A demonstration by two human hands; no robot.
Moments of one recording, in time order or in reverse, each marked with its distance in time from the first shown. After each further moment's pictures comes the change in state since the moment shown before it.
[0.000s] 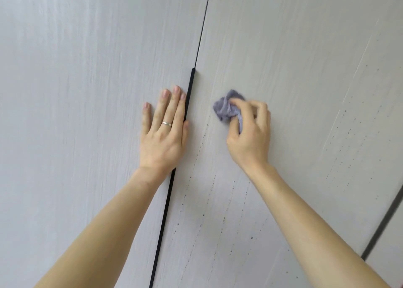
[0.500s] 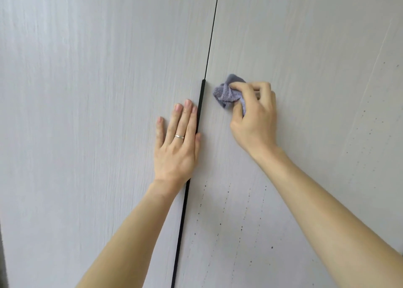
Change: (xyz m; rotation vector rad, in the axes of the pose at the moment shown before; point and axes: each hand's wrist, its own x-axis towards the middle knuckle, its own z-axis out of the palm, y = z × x) left_hand -0.003 0.000 -0.004 0.032 -0.033 0.013; right_hand 0.046 -0.024 0.008 0.031 0.027 -0.037
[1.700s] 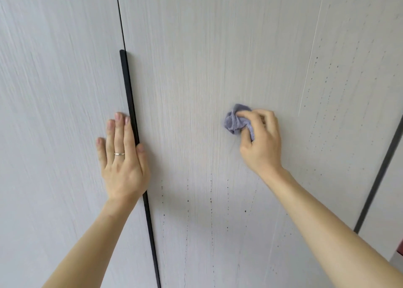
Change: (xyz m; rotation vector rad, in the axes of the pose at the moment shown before) left_hand -0.061 0.015 -0.006 -0.107 -0.156 -0.137; right_hand -0.123 0.120 -0.062 -0.037 -0.074 0.225
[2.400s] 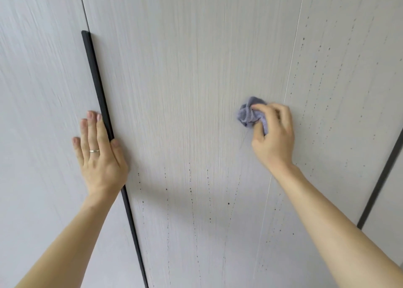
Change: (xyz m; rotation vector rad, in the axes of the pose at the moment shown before) left_hand -0.027 0.012 0.002 0.061 -0.050 -0.155; right_hand -0.010 0.080 -0.029 0.061 0.019 0.053
